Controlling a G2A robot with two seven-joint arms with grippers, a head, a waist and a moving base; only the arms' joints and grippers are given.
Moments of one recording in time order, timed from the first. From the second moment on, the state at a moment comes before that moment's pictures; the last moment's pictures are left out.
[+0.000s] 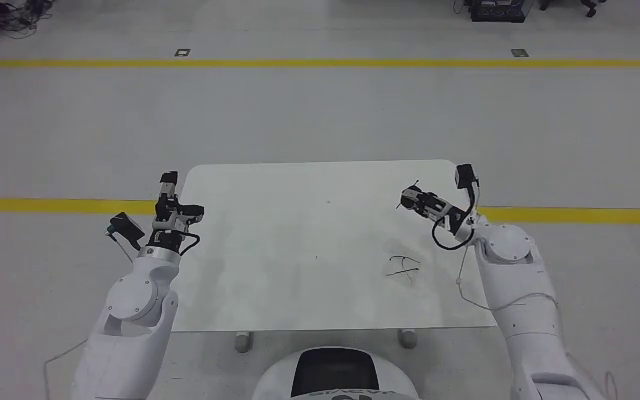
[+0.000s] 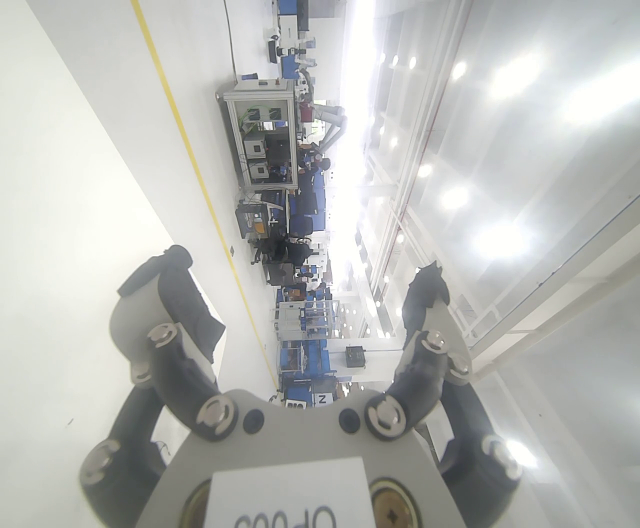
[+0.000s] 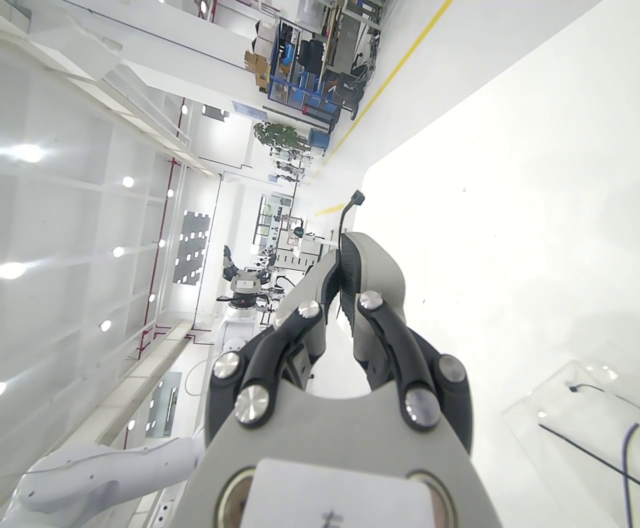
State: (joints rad) left arm 1.73 -1.15 -1.60 -1.80 -0.42 0.00 0.00; right arm -1.26 -1.30 1.57 -1.14 0.02 -0.34 0.88
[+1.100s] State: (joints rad) left arm 1.73 -1.15 -1.60 -1.80 -0.42 0.00 0.00; right arm -1.57 -1.37 1.54 -1.44 0.20 -0.34 0.58
